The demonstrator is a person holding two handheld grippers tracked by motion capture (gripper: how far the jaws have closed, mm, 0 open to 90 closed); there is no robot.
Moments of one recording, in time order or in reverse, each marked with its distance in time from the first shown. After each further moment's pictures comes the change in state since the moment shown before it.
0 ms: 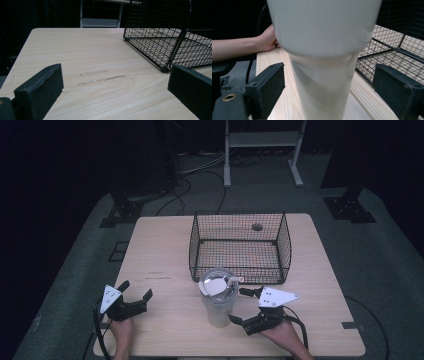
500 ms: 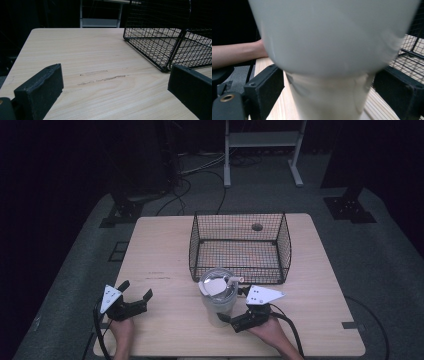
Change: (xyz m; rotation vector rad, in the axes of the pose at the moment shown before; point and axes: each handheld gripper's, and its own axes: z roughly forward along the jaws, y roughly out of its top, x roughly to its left) left arm 0.000 0.000 0.000 -0.001 -0.002 0.002; right arm 0.001 -0.001 0.032 -0.026 0.024 0.022
